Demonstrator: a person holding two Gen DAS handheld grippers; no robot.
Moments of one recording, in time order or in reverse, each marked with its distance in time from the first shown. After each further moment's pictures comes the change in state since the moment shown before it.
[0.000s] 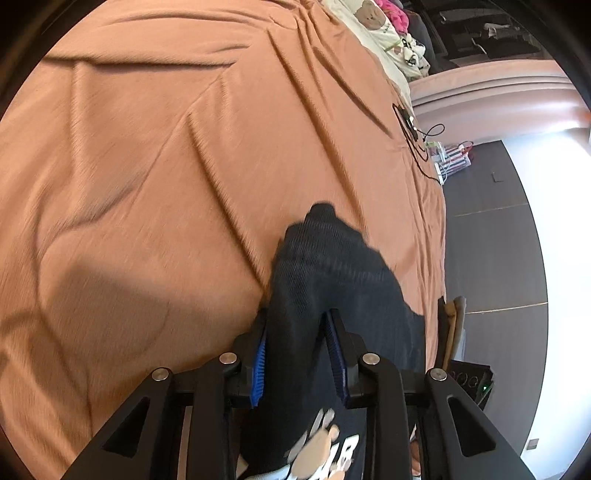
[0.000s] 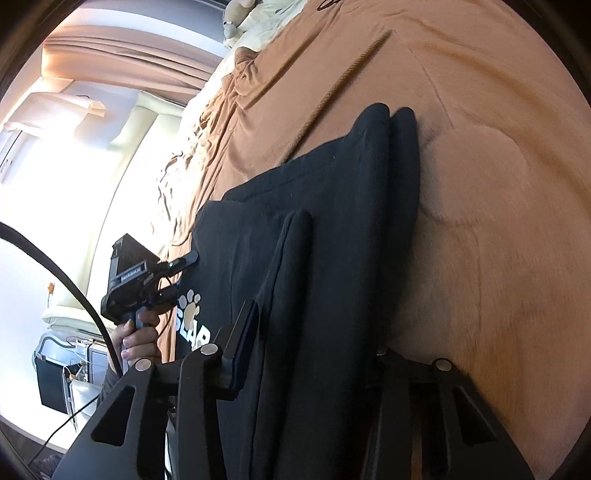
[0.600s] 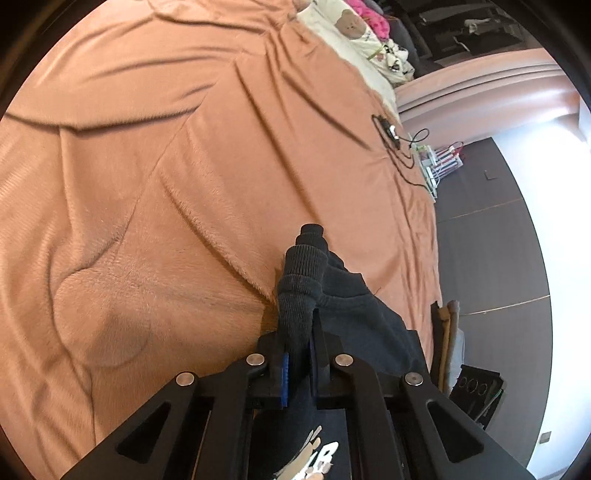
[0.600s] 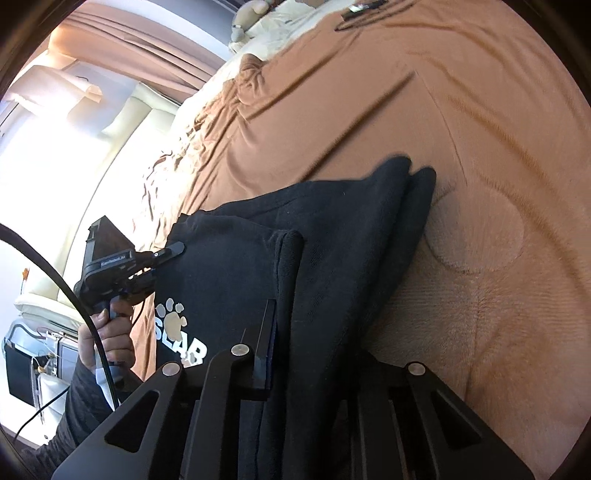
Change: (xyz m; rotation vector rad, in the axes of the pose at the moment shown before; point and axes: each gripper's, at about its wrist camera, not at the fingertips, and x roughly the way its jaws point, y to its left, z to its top) left arm -0.026 -0.032 0.005 0.065 -0.061 0.006; right arm -0.025 0.049 -0.009 -0.105 -0.067 -0.120
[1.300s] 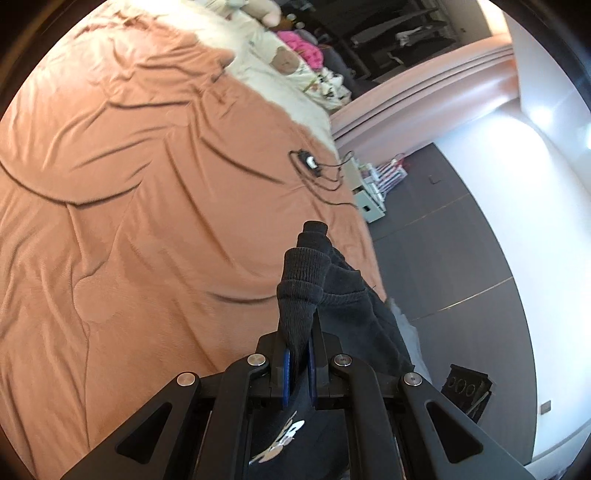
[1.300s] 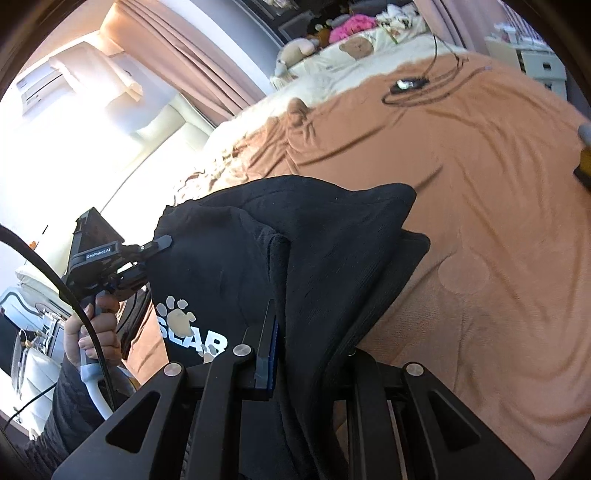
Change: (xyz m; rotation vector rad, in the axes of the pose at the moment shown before) left arm -0.109 -0.087 -0.040 0.142 -0.144 -0.130; right arm -0.108 0.080 -0.052 -0.180 -0.175 -0.017
